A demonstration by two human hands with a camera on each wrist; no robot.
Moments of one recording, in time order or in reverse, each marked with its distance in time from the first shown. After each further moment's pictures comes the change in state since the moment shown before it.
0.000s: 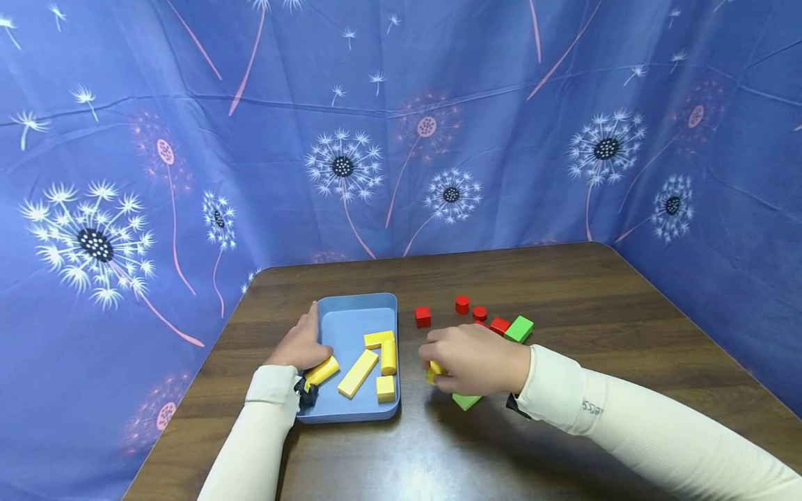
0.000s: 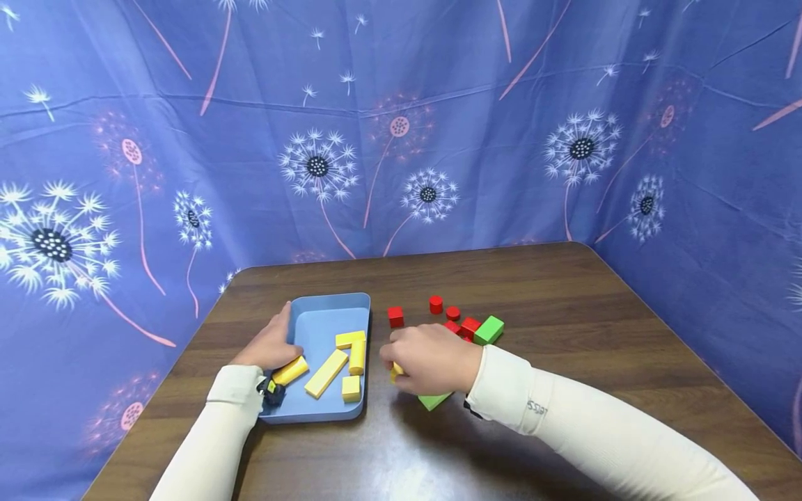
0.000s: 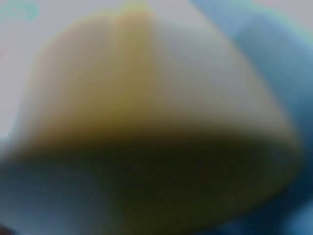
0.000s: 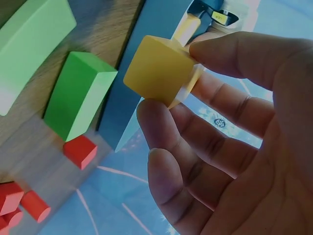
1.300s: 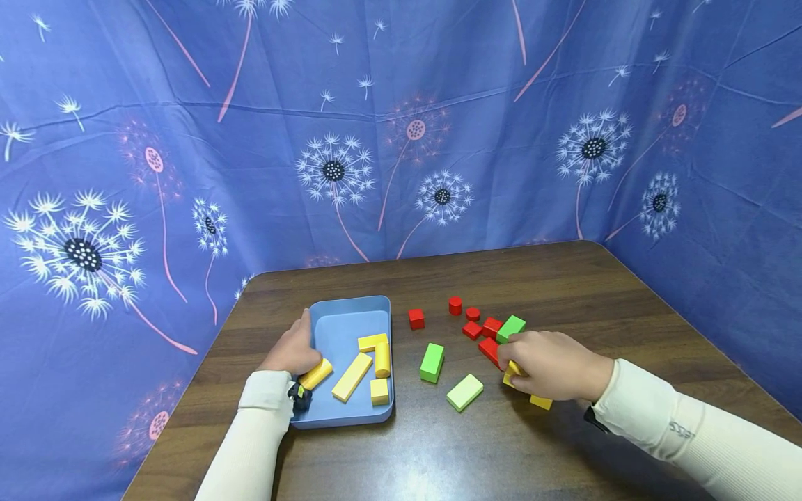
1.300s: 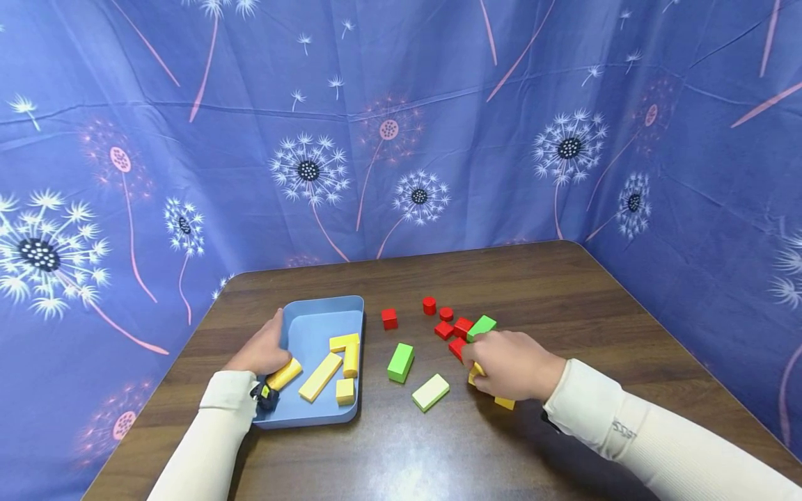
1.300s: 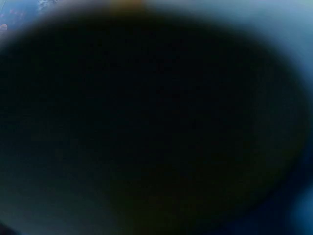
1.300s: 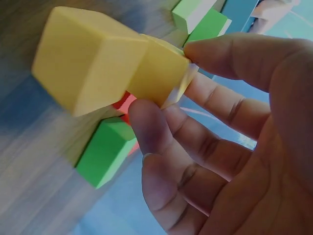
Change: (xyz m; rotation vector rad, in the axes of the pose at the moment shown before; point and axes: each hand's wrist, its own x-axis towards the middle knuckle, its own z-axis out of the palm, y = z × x) left_hand -0.002 0.000 -0.002 0.006 -0.016 0.010; right_hand -0.106 0.059 0.008 -0.011 -0.025 0.268
